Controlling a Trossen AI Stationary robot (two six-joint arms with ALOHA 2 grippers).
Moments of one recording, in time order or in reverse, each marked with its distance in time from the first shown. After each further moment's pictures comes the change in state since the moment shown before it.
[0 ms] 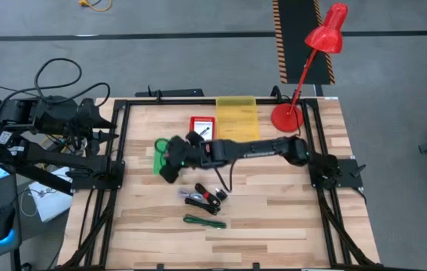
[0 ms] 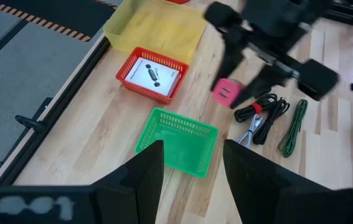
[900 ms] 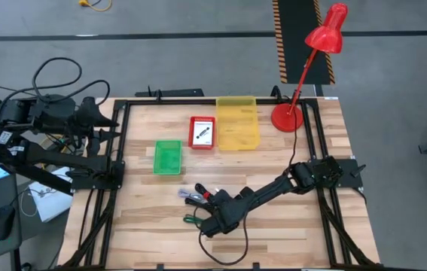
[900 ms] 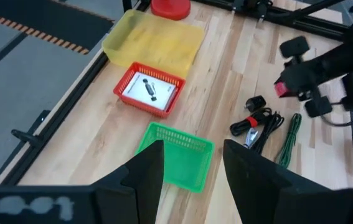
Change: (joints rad) left arm 0.000 0.000 0.000 0.057 0.001 0.003; right arm 0.352 0.068 -0.234 -0.810 -0.160 0.864
